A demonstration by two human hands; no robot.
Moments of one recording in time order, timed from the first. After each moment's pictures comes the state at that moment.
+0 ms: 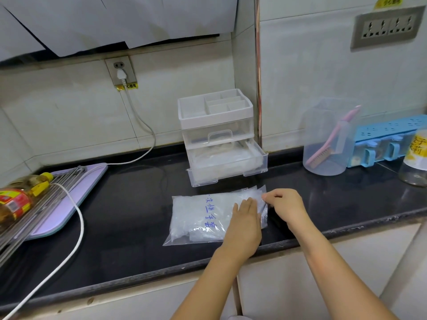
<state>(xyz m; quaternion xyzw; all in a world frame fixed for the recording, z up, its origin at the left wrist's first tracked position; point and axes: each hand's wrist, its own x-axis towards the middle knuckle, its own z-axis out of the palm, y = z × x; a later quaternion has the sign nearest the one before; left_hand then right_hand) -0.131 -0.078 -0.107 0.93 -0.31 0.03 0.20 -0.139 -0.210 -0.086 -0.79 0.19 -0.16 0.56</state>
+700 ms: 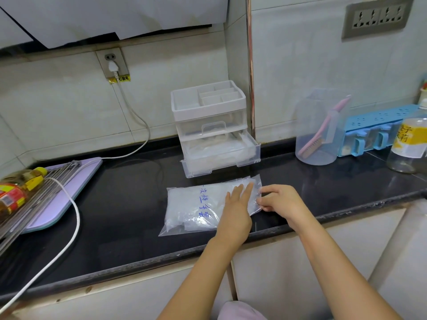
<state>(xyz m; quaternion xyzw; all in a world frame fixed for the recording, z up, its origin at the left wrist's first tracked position) -0.138 -0.077 -0.106 0.92 -0.27 0.01 0.28 -0.170 -0.210 -0.082 -0.75 0.18 -0.08 0.63</state>
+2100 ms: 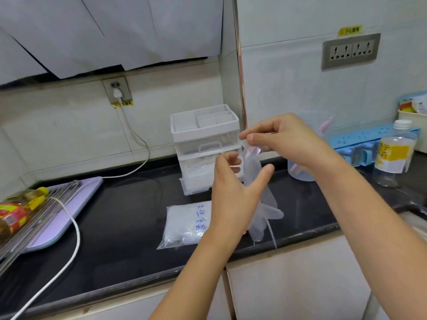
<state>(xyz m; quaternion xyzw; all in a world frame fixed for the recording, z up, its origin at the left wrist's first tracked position) -0.210 -0.076 0.026 0.77 -0.23 0.14 0.58 -0.215 -0.207 0.096 -0.82 -0.07 -0.21 0.53</state>
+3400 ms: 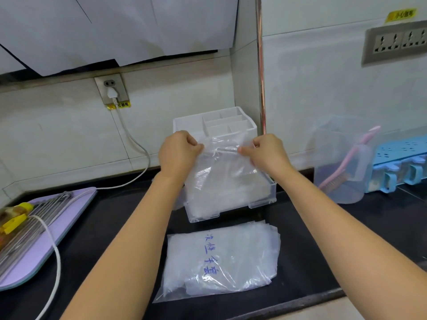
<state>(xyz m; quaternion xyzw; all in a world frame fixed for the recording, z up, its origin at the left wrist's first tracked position) 0.023 -0.027 0.077 0.90 -0.13 0.26 0.33 -0.028 -0.211 0.050 -0.84 0.08 -0.26 0.47</state>
